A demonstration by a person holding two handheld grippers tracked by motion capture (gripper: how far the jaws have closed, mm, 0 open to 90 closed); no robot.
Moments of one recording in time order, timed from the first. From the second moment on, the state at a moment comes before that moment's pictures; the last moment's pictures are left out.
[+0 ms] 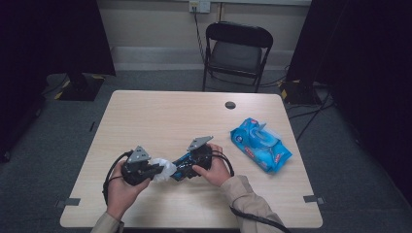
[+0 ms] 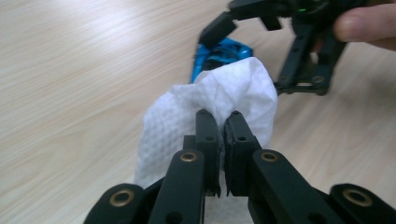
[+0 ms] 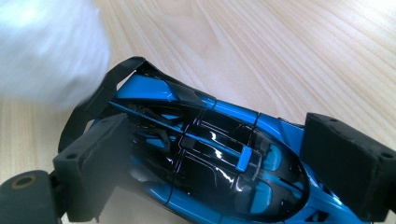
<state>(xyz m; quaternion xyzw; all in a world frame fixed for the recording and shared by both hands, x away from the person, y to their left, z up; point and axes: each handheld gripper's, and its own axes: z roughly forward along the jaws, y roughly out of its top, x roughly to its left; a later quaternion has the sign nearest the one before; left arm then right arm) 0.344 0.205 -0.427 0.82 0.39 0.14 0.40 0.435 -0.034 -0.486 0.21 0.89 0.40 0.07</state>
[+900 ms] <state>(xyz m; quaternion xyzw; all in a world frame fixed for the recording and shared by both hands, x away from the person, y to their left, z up) 0.373 0.207 -0.491 0.83 0.43 0.15 0.33 0.435 -0.035 -0.486 0.21 0.89 0.40 0.07</state>
